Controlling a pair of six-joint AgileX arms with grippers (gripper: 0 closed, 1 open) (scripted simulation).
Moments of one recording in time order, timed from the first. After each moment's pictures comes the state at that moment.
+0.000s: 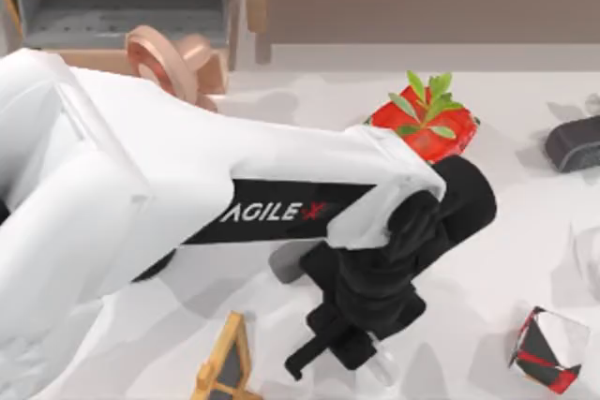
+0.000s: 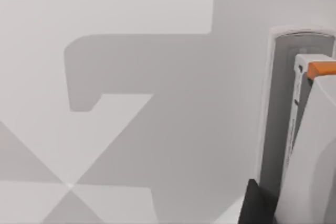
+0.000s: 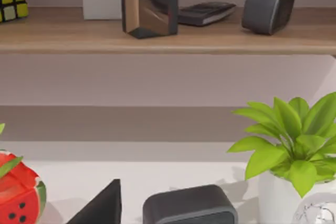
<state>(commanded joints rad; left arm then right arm) -1.00 2.12 1.43 -0.89 0.00 -1.66 0.00 0.00 0.00 0.00 0.00 0.00</state>
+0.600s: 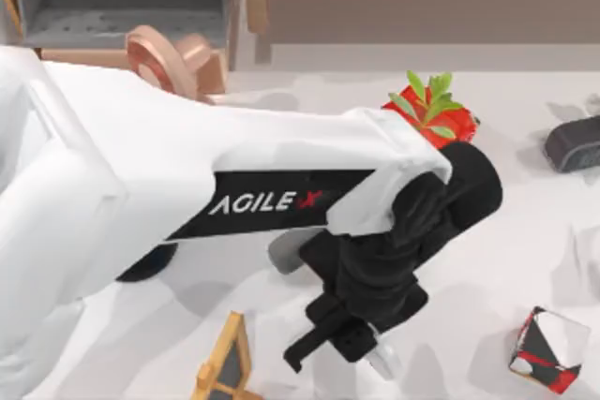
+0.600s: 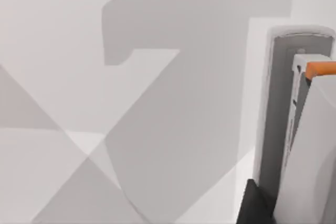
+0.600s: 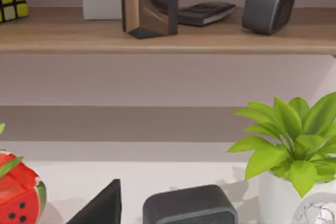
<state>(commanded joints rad) -1.00 2.09 1.48 -0.96 0.00 -1.66 0.00 0.00 0.00 0.00 0.00 0.00</state>
